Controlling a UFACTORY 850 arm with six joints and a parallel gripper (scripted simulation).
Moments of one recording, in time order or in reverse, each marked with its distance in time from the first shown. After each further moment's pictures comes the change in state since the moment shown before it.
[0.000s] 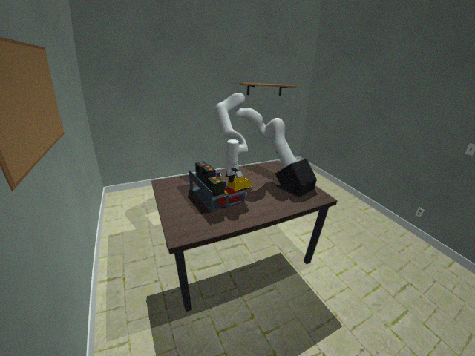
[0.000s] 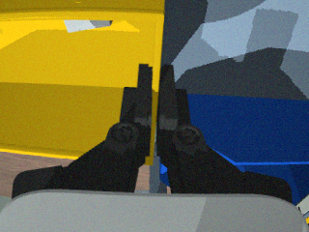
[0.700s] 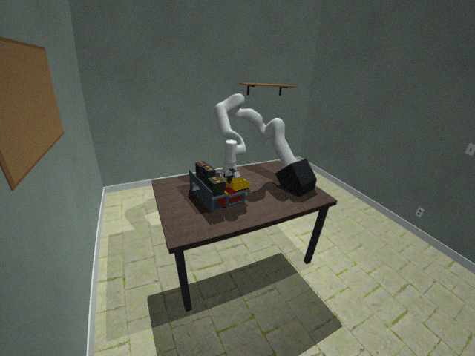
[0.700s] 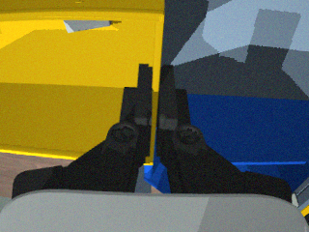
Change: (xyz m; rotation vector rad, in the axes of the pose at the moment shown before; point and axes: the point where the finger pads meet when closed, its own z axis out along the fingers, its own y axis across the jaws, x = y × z) arm 0.000 0.018 0.000 -0.001 0.000 0.000
